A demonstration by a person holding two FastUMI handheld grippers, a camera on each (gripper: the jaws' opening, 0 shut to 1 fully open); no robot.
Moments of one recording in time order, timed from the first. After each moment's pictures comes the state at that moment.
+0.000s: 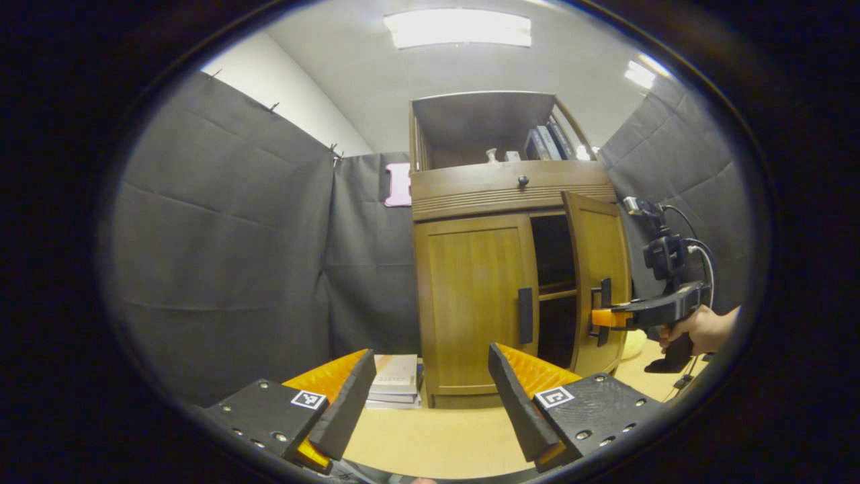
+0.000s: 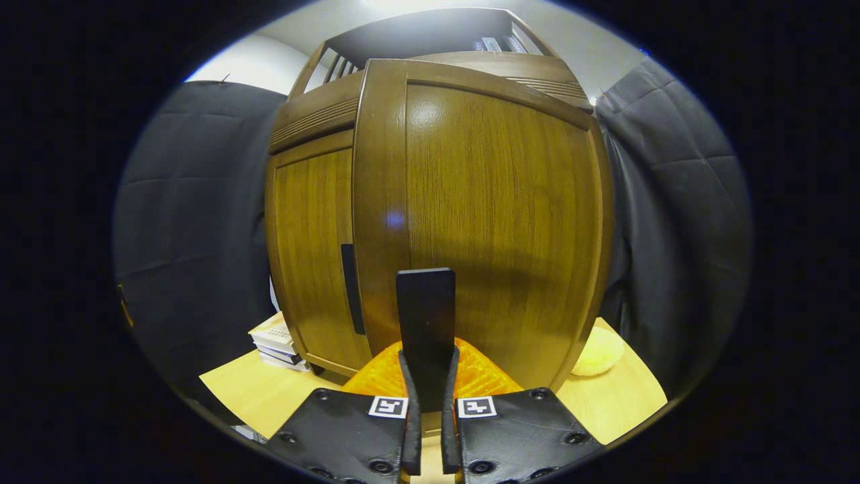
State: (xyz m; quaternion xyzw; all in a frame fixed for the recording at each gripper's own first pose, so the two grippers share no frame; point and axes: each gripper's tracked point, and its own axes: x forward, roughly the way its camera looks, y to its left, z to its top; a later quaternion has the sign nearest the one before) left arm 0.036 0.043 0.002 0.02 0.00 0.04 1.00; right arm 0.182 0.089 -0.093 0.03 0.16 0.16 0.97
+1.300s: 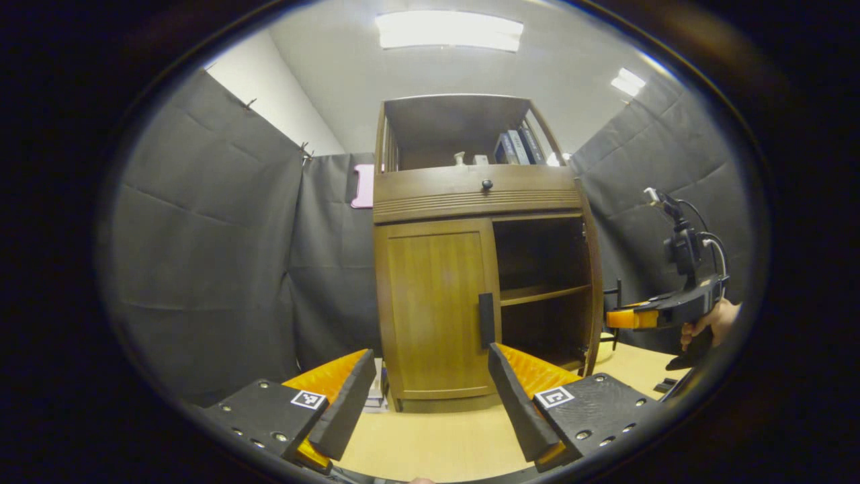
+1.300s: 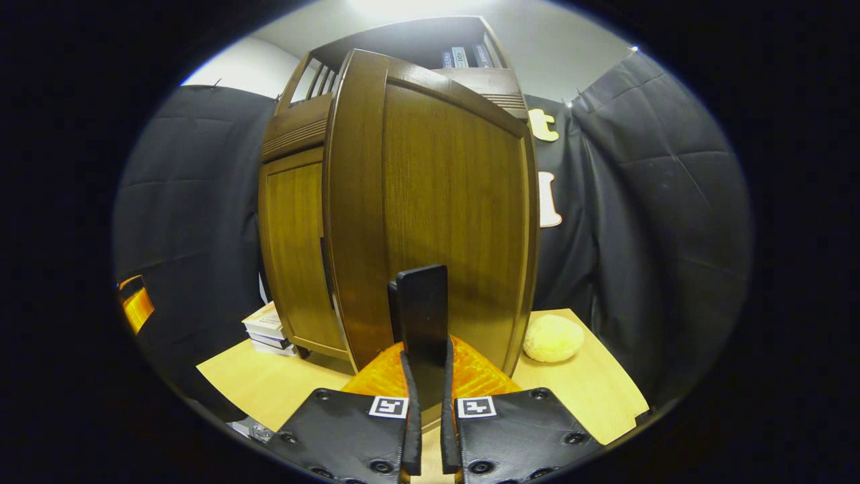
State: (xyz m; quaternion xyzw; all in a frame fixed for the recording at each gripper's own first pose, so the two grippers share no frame) left arm 0.043 0.024 -0.004 0.02 -0.01 -0.04 1.00; right arm 0.125 0.011 -0.090 0.03 0.17 0.12 0.98
